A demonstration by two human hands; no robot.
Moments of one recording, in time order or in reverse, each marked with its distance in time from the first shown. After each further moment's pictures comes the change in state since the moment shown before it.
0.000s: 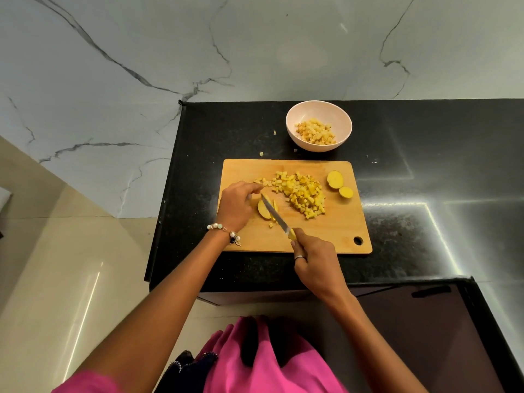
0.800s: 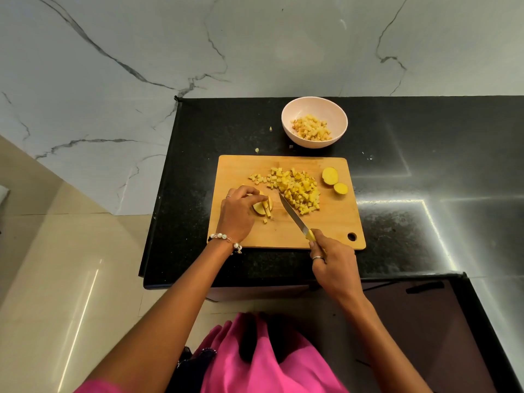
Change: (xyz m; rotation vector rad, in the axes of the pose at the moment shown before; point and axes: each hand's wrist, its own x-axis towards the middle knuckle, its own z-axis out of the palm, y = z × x) left_hand -0.025 0.008 0.018 0.075 -0.048 -0.002; right_hand -0.015 0.036 -0.016 -0.018 0.105 0.093
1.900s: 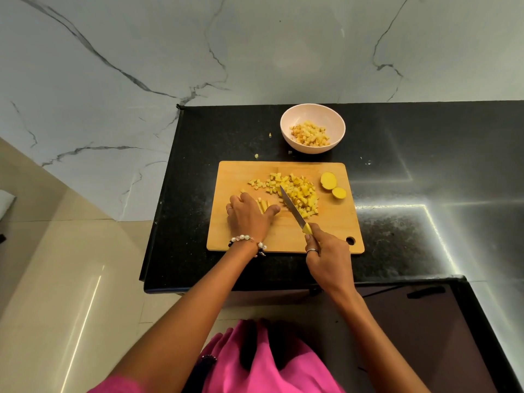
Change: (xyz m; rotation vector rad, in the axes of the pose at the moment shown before) left_hand 0.006 0.046 0.013 0.158 0.017 -0.550; right_hand 0.012 -0.013 0.002 0.071 0.056 0.013
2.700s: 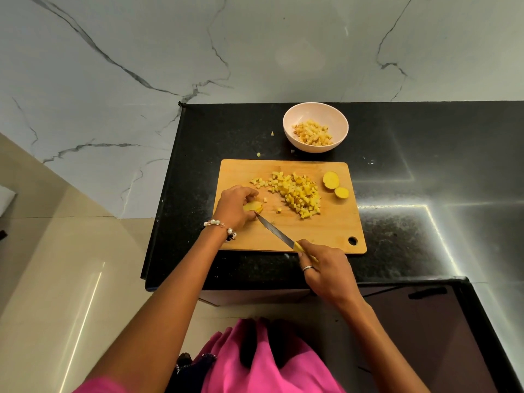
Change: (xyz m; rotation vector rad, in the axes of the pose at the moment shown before) left_hand 0.036 -0.030 -0.036 -0.046 -0.267 0.339; right_hand -0.013 0.004 -0.008 -0.082 -0.176 -0.157
